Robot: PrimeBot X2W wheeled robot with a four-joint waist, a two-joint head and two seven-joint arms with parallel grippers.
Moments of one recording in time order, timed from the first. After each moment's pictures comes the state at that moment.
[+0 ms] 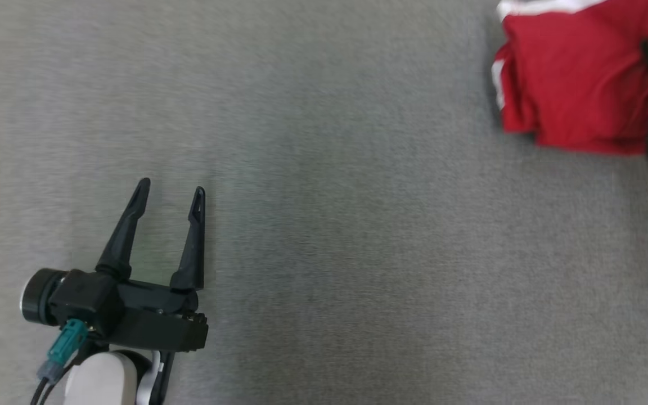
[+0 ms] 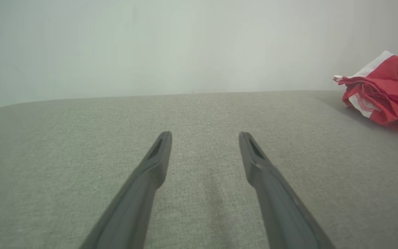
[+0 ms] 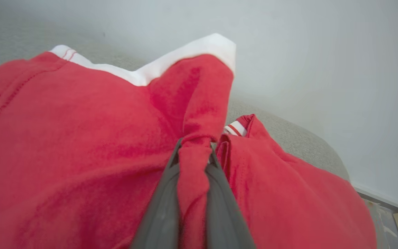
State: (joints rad) left arm -0.28 0.08 -0.08 0.05 -0.11 -0.13 -0.26; right arm -0.99 -0.65 0.56 0.71 0.46 0.13 0.05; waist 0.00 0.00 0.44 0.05
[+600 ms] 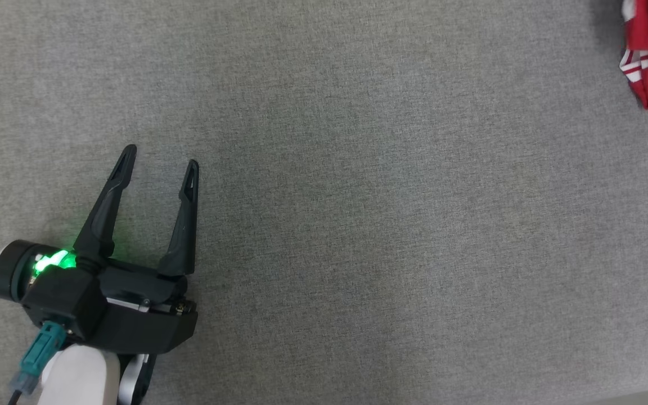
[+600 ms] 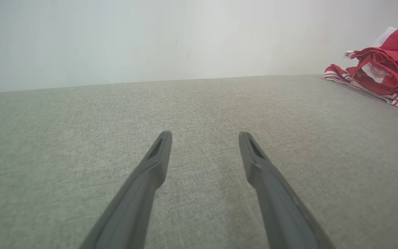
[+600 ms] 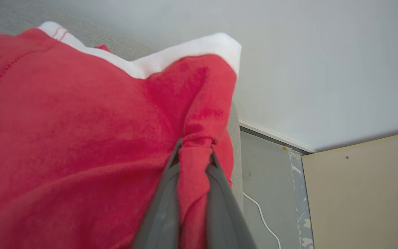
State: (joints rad) left arm -0.31 0.15 -0.11 -0.09 -0.10 -0.13 -0.26; right arm -1.20 -0.96 0.68 0.58 0.62 0.13 0.25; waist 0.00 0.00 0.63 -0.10
